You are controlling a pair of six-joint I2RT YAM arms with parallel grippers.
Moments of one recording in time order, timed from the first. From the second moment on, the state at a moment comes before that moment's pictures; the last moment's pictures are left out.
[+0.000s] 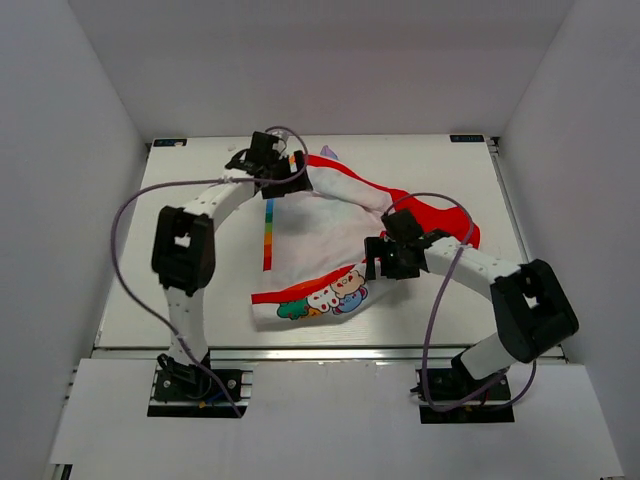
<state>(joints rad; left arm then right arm) -0.34 1.96 1.57 -0.39 0.18 -0.46 0.54 1.47 0.86 -0.45 -0.04 0.39</state>
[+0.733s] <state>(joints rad) -0.36 1.92 1.19 -0.16 0.17 -0.49 0.41 1.90 1.25 -0.51 0.18 0.41</state>
